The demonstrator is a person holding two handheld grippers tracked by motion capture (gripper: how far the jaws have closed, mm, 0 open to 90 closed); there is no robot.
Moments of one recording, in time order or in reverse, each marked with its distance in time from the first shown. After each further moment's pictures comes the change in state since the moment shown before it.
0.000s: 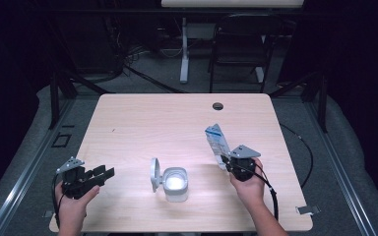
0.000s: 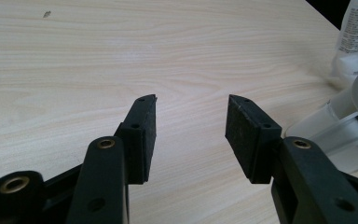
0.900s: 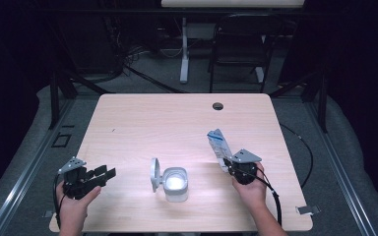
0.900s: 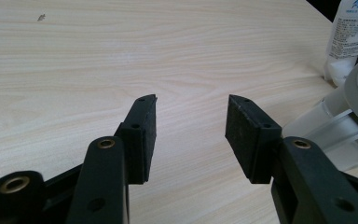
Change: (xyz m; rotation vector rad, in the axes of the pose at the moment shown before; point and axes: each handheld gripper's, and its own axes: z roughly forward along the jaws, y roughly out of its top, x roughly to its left) left arm -0.006 0.001 0.000 0.002 0.001 0.016; right arm -0.003 -0.018 0.003 -0.008 -0.015 -0.025
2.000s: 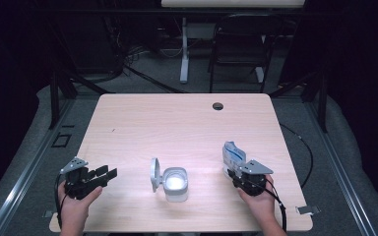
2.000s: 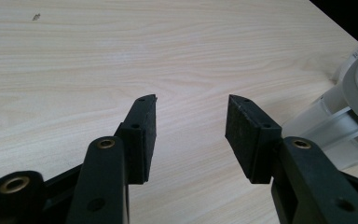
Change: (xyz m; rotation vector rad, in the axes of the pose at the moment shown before) left arm -0.003 0.000 0.003 0.007 -0.005 0.017; right arm -0.002 -0.034 -0.022 -0.019 0.006 0.057
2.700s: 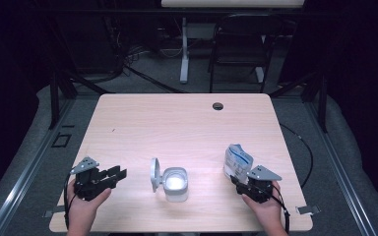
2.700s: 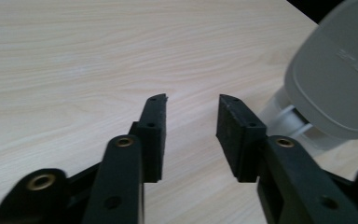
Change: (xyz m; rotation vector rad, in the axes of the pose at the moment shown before) left arm -0.038 0.010 0.004 0.020 -0.081 0.095; right arm -0.003 -0.013 -0.019 -0.021 0.014 0.040
